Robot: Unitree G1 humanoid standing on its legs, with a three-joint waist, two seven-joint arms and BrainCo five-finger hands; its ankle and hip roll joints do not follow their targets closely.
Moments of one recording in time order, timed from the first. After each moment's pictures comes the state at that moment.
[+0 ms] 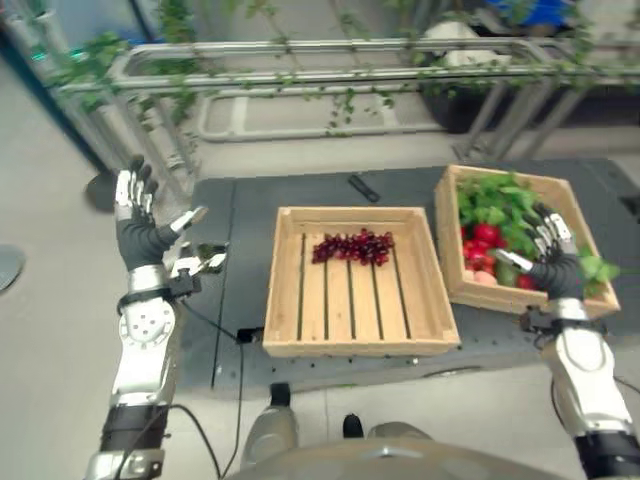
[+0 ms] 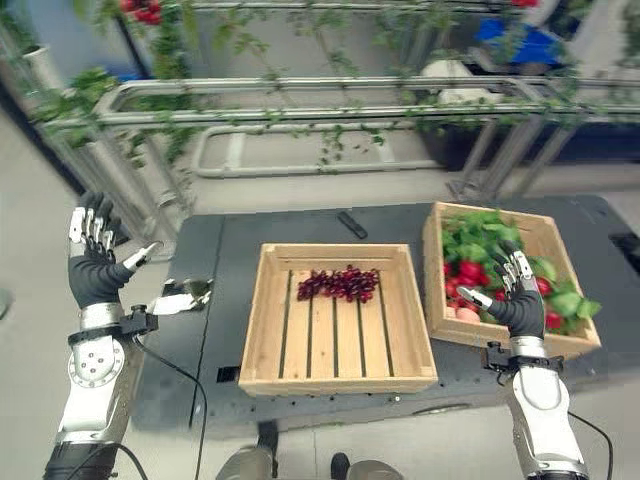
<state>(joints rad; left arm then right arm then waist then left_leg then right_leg) -0.02 0.39 0.11 -0.03 -0.25 -0.39 0.25 0.14 -0.48 -0.15 0.09 0.32 -0.35 -0.08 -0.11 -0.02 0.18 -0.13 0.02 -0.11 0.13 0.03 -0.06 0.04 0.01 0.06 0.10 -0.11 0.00</state>
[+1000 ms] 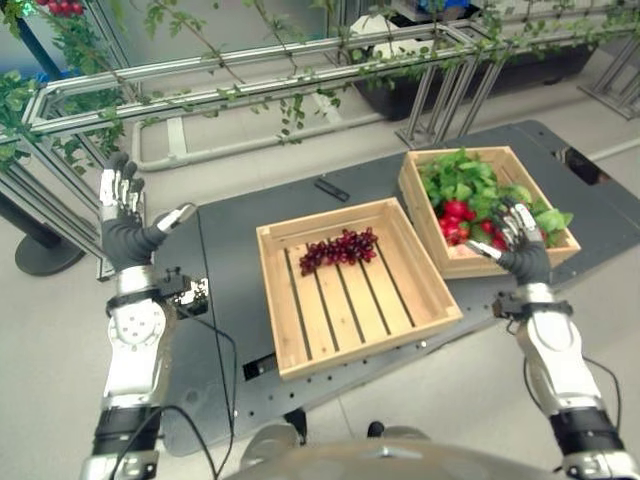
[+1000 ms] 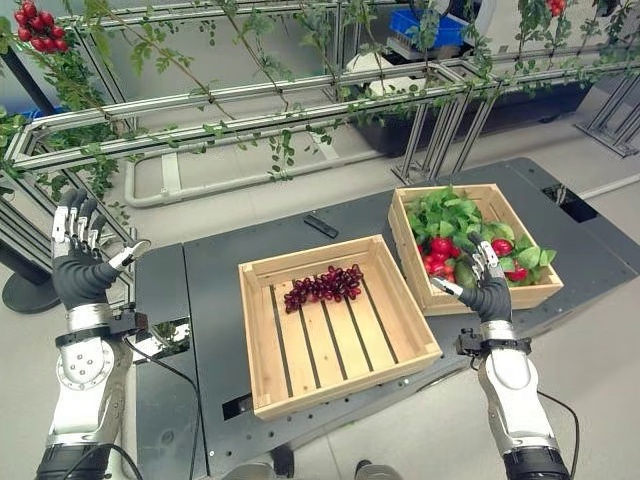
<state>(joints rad) 0.00 0.39 0.16 -0.05 -0.25 -0.40 0.27 0.04 -0.44 -0.06 0.13 0.29 -0.32 -0.08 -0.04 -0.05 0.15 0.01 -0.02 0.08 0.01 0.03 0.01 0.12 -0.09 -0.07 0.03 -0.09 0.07</state>
